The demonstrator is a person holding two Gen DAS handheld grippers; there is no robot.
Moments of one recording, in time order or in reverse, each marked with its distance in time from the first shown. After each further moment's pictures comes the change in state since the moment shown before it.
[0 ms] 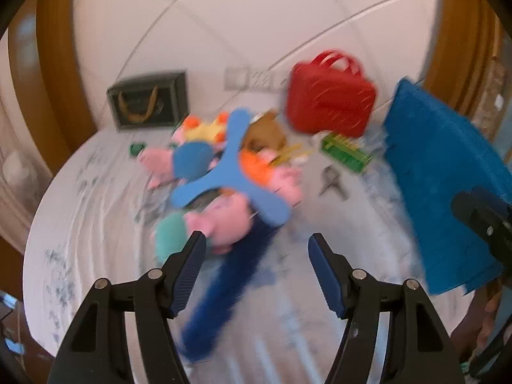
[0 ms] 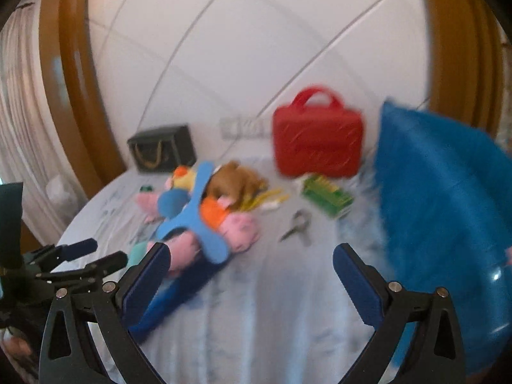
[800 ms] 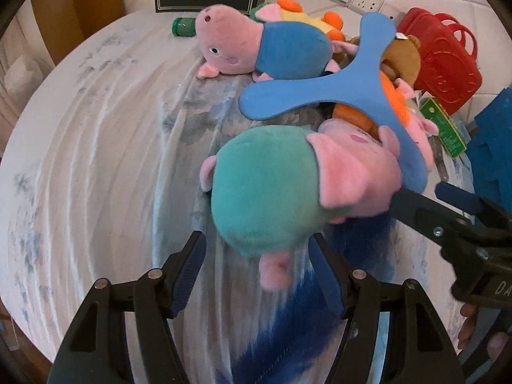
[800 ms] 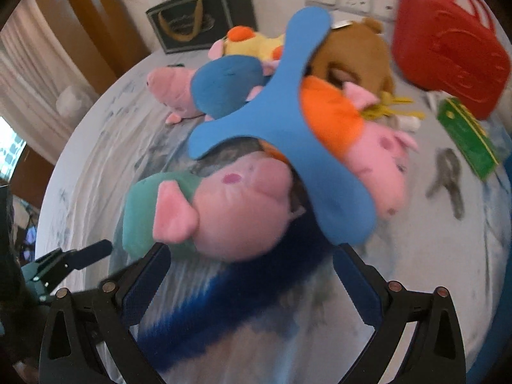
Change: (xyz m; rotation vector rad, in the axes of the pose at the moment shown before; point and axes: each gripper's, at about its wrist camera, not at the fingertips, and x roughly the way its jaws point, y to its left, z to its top) left arm 0.171 0.126 -0.039 -0.250 0.324 0.046; right arm 0.267 0.126 -0.034 -0.137 0.495 0.168
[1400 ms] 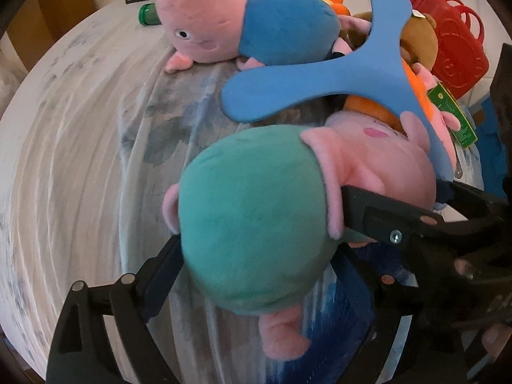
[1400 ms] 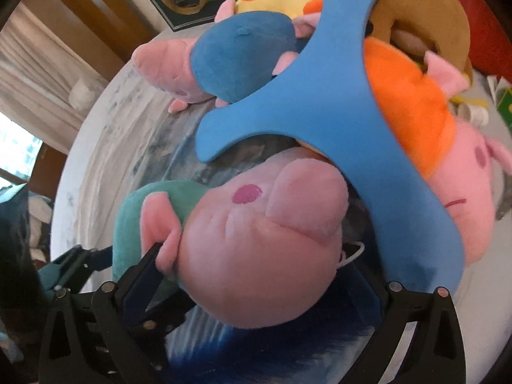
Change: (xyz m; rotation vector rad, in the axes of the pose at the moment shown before) left arm 0.047 -0.004 0.031 0.073 0.059 -0.028; right arm 0.073 -0.005 0.031 0.036 0.108 0.162
